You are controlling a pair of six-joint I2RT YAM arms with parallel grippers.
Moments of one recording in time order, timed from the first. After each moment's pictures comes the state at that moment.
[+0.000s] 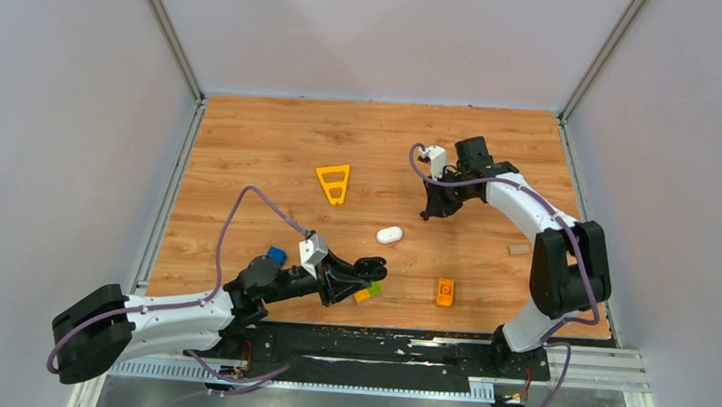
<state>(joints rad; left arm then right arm) -1.04 0.90 0.12 0.88 0.26 -0.35 0.30 1.62 1.18 -0.60 -0.51 -0.37</state>
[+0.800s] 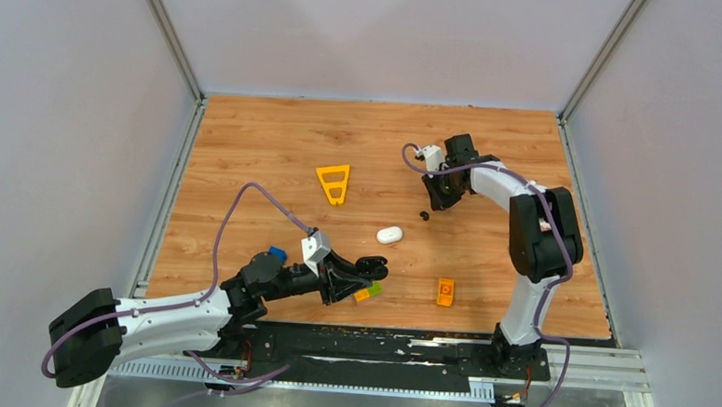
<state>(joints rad) -1.04 0.85 0.17 0.75 0.26 -0.35 0.28 1.90 1.29 -0.52 -0.28 -0.39</state>
